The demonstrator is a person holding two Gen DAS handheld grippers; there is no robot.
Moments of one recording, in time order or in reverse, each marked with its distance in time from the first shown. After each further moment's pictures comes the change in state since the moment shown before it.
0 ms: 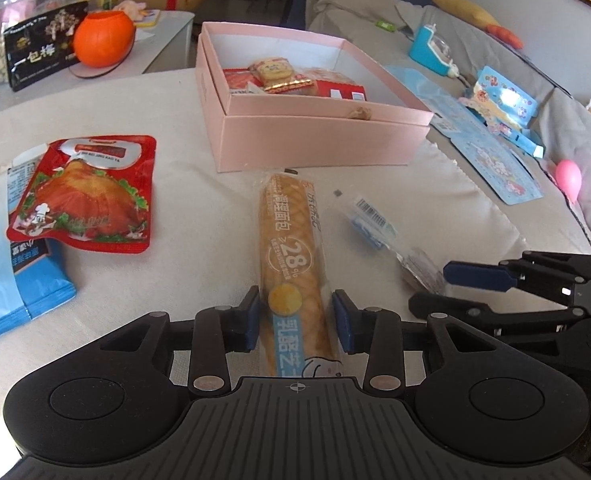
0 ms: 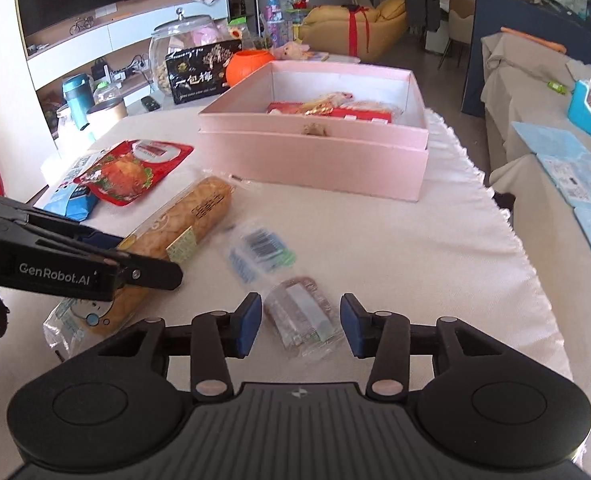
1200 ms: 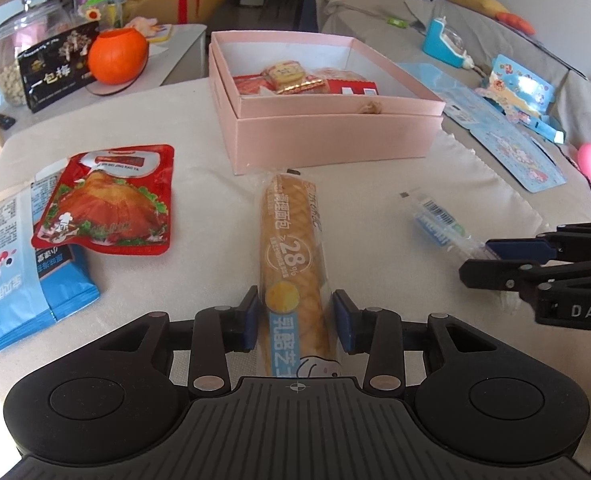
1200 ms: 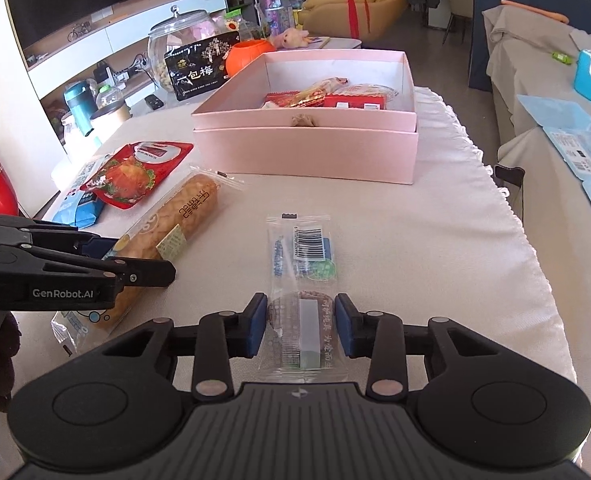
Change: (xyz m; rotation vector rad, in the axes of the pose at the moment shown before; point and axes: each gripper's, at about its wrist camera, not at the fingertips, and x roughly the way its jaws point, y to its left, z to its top) left arm -0.002 -0.011 -0.005 0.046 -0.011 0.112; right arm -0.009 -0.023 0.005 0.064 0.027 0.052
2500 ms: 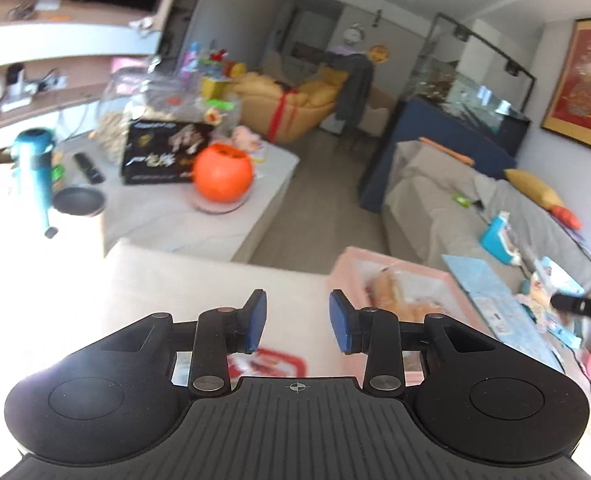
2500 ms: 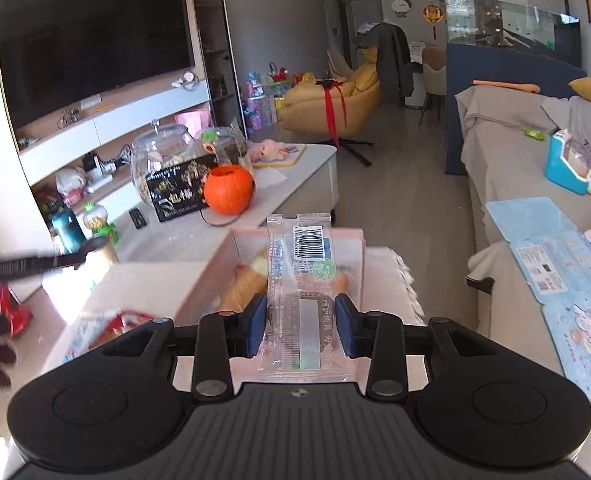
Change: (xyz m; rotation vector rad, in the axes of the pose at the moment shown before) left arm -0.077 0.129 0.079 -0.357 -0.376 0.075; right arm -0.055 -0.026 0.141 0.029 -0.266 -0.035
